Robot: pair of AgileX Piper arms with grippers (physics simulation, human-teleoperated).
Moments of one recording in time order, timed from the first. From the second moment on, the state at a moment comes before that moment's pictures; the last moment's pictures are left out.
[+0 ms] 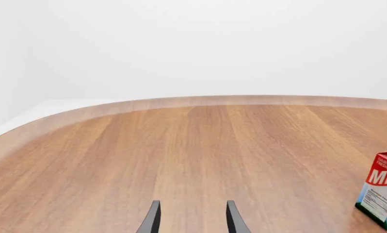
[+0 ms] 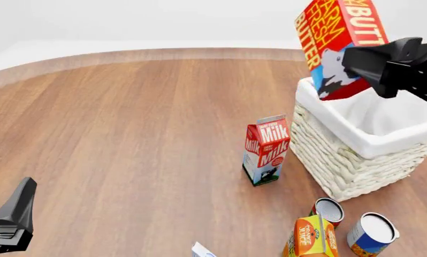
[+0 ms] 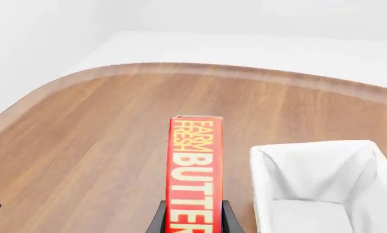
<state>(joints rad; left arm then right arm) 0.00 0.01 0.00 0.00 0.00 0.43 0.79 -0.97 0.51 0.15</state>
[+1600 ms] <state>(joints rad) 0.00 0.01 0.00 0.00 0.00 0.03 0.95 -0.78 0.22 0.42</state>
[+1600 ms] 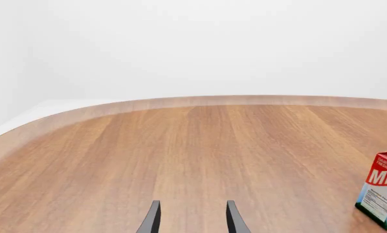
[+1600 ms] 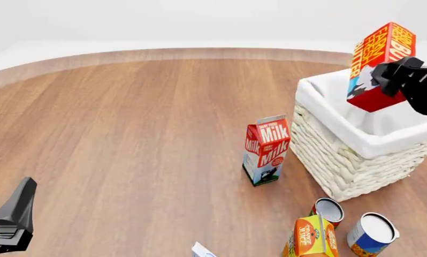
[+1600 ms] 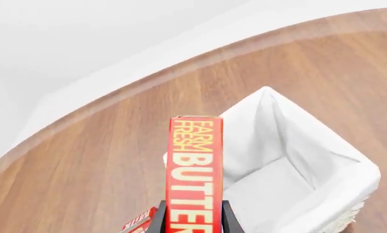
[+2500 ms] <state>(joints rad) 0.00 0.01 0.00 0.00 0.00 -0.02 0.97 -0.78 0.22 0.46</state>
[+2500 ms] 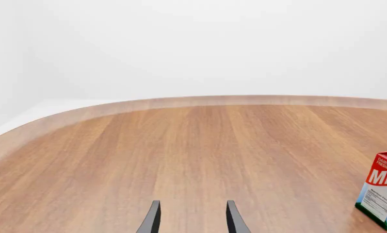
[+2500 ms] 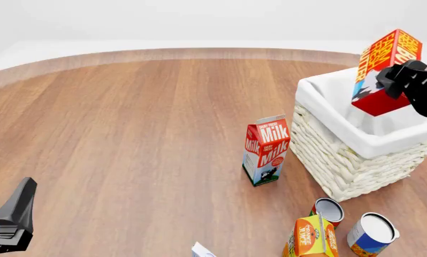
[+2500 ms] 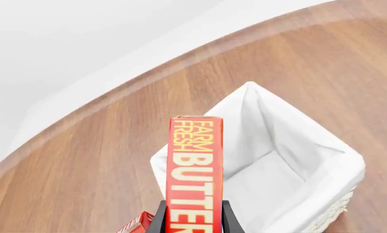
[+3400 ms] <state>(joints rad) 0.00 0.01 0.00 0.00 0.00 -0.02 0.99 -0.79 0.24 0.45</state>
